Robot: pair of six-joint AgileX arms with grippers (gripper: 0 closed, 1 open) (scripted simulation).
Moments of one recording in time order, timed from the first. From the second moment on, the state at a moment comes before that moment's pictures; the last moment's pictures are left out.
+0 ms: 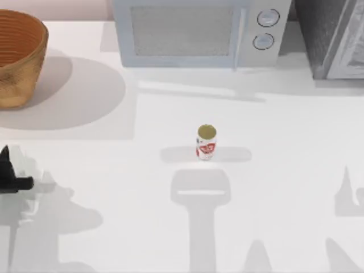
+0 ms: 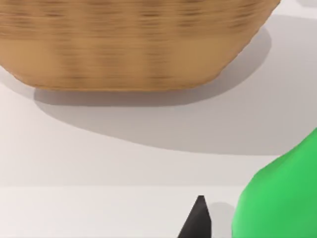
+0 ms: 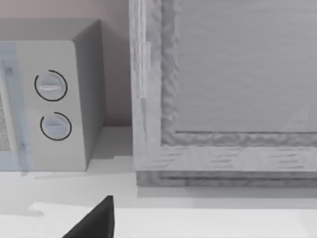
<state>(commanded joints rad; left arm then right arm) 0.19 1.85 0.12 1.43 0.22 0.08 0.00 0.00 0.00 0.00 0.00 0.00</state>
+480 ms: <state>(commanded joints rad) 0.19 1.85 0.12 1.43 0.22 0.08 0.00 0.00 0.00 0.00 0.00 0.00</state>
